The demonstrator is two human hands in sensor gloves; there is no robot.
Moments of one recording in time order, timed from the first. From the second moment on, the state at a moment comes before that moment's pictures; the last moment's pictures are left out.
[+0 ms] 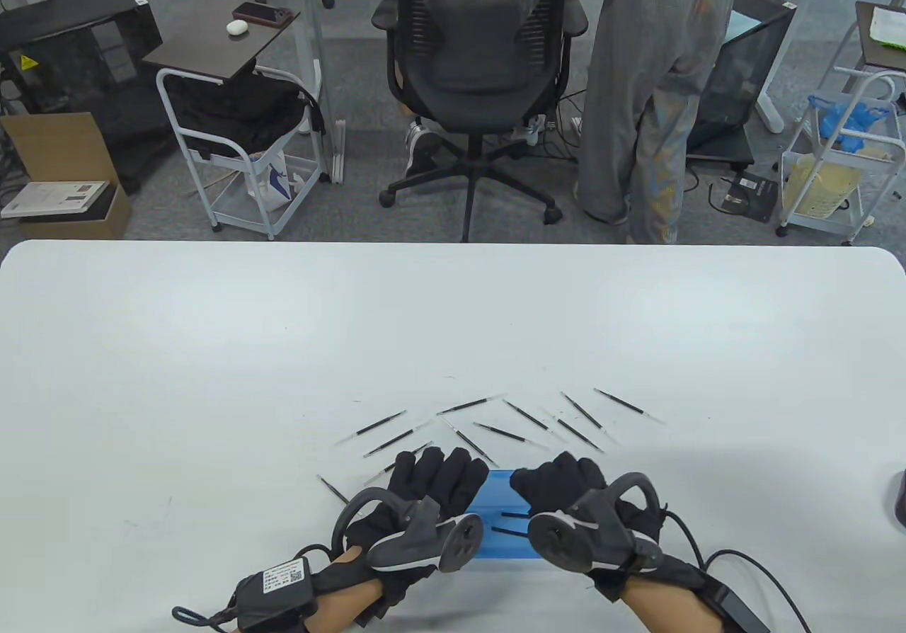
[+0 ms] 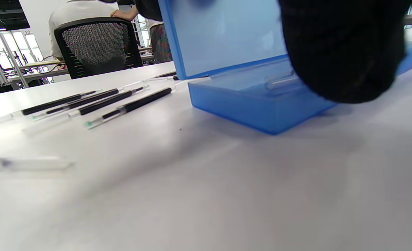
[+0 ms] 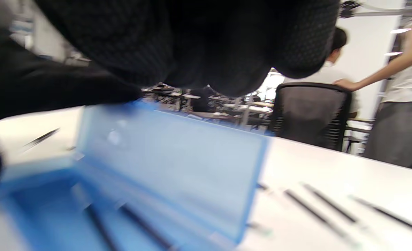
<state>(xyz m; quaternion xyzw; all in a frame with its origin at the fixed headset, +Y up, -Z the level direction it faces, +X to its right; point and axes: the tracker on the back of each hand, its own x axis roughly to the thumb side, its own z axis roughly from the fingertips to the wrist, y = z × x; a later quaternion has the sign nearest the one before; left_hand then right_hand) -0.057 -0.745 -0.272 -0.06 -0.27 -0.11 0.96 0.136 -0.665 -0.273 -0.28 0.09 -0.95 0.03</state>
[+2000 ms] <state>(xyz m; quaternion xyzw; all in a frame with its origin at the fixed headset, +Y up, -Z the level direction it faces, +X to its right) -0.058 -0.745 -0.272 -0.07 -0.27 -0.10 0.96 0.251 -0.753 -0.446 -0.02 -0.09 -0.98 0.20</state>
